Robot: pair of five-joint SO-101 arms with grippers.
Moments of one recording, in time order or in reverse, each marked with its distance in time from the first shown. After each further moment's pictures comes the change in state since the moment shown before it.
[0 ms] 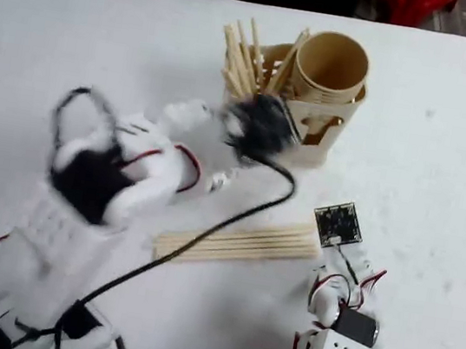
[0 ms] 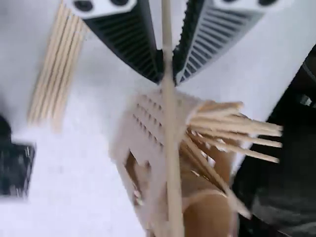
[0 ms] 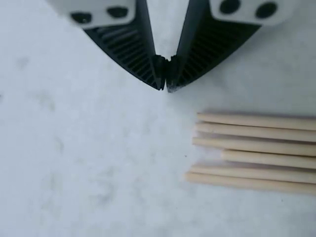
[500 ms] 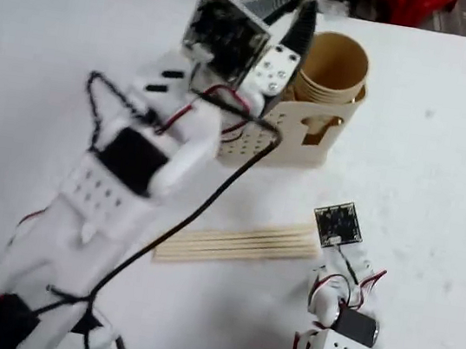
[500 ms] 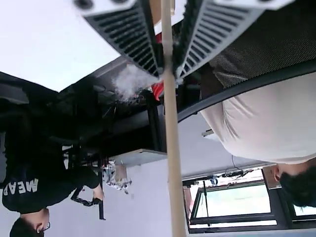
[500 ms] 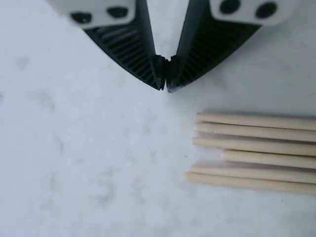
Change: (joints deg) left arm 0.8 11.0 -2.4 -51.3 21.5; right arm 0.0 0.0 0.0 0.0 0.0
